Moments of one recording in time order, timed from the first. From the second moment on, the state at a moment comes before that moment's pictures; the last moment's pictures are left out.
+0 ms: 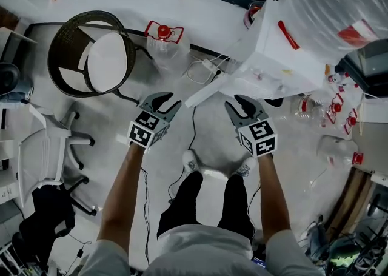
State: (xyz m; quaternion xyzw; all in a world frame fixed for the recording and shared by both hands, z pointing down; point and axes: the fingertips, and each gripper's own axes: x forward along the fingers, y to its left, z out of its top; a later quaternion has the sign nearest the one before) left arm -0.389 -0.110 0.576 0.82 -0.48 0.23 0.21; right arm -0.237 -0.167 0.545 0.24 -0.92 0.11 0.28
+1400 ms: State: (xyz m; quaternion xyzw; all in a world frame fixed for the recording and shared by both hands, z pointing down) left arm -0.339 -0.132 0.952 0.74 -0.49 0.31 0.34; right arm -0.135 -0.119 0.844 0.30 -0.86 0.24 0.35
